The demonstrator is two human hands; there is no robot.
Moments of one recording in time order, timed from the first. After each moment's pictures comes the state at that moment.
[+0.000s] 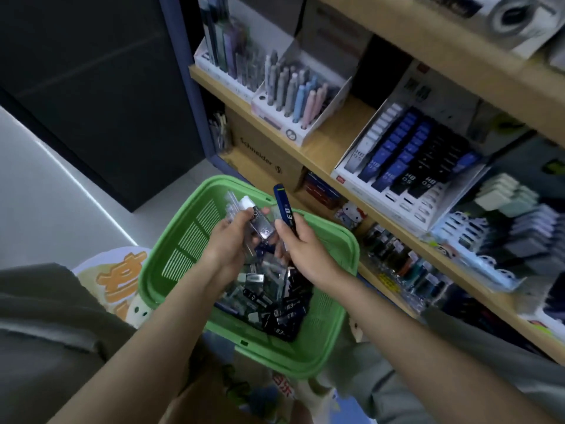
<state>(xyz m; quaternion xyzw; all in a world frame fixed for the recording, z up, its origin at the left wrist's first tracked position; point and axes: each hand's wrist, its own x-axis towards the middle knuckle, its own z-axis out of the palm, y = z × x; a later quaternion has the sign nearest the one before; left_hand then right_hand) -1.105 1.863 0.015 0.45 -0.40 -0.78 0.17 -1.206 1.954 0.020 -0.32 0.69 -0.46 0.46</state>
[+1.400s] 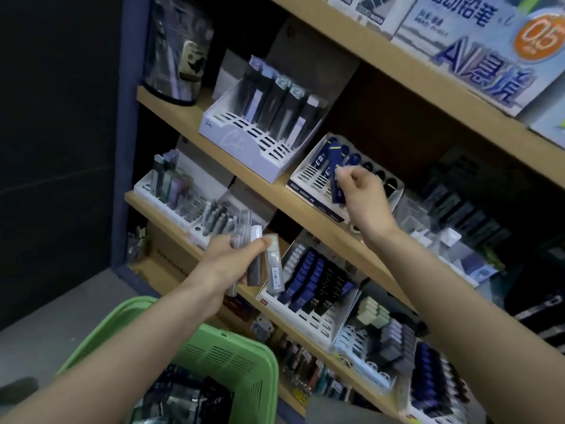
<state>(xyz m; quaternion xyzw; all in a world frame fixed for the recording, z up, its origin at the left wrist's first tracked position) -1.165 1.819 0.186 0.31 -0.54 -0.76 0.16 -1.313 1.900 0.288 -0.36 0.82 -0.45 0.04</state>
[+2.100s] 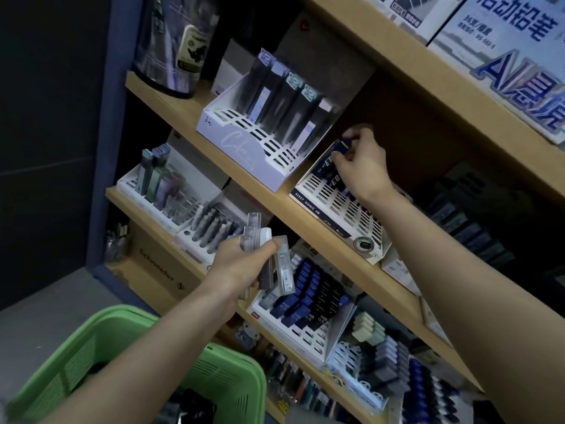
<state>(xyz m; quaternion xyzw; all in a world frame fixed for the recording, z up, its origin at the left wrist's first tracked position) -1.200 1.807 0.180 0.31 -0.51 -0.78 0.17 -1.378 1.841 0.308 -0.39 0.87 -0.28 -0.13</state>
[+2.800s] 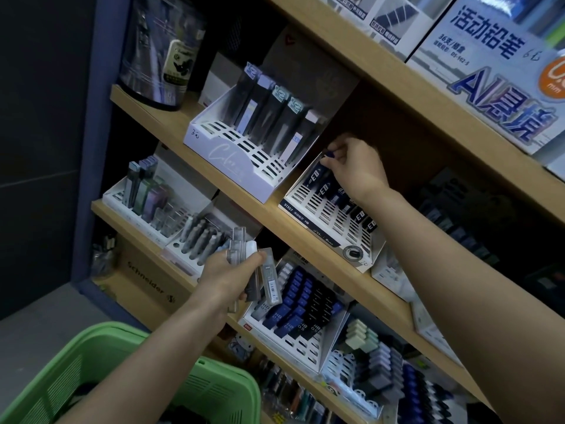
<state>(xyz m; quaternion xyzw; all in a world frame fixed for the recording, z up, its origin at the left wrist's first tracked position) -1.203 1.804 0.177 0.33 -0.50 -0.78 0.16 -1.387 1.838 0.324 -0.38 0.90 -0.16 -0.15</state>
